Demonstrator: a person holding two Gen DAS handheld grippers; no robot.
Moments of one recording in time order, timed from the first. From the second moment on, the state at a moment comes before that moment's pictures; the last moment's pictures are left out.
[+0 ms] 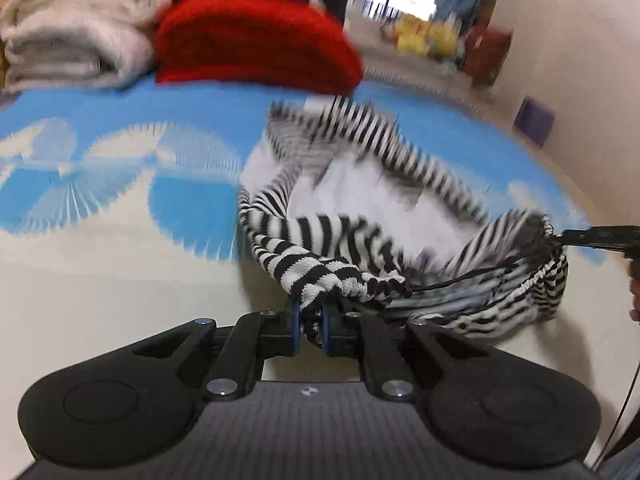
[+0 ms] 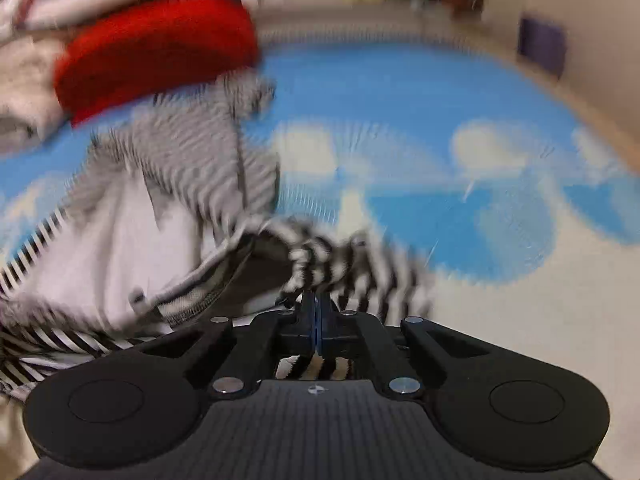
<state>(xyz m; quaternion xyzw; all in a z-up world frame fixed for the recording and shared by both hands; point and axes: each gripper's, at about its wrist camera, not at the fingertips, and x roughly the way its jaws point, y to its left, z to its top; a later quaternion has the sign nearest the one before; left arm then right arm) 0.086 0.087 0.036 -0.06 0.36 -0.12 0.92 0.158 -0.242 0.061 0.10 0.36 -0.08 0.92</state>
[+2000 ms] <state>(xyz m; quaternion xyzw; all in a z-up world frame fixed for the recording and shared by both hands) -0.129 0.174 0.371 -0.06 0.10 -0.02 0.99 -0.074 -0.167 0.313 0.03 0.14 0.15 0.98</state>
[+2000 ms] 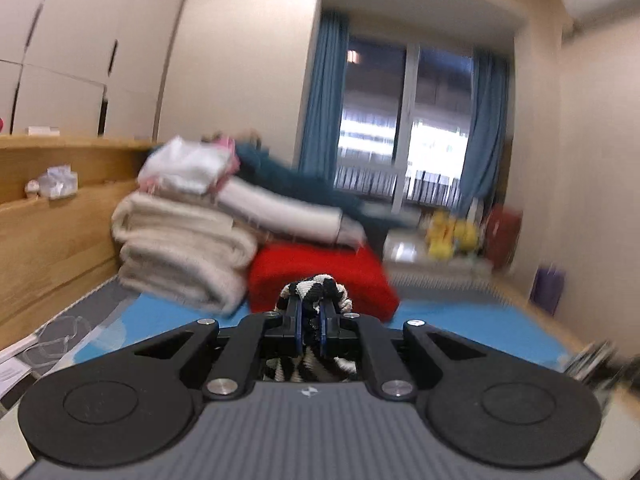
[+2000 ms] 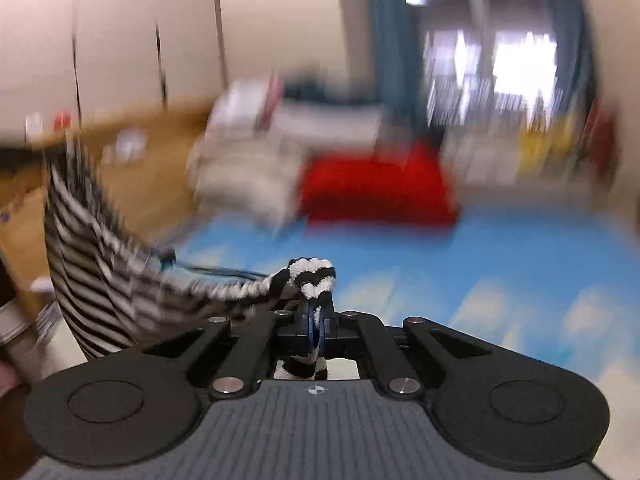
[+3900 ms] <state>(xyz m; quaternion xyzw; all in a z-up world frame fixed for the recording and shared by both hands) 0.043 0.053 0.178 -0.01 0.37 -0.04 0.93 0.002 -0.248 0.151 0.08 0.24 0.00 0.97</state>
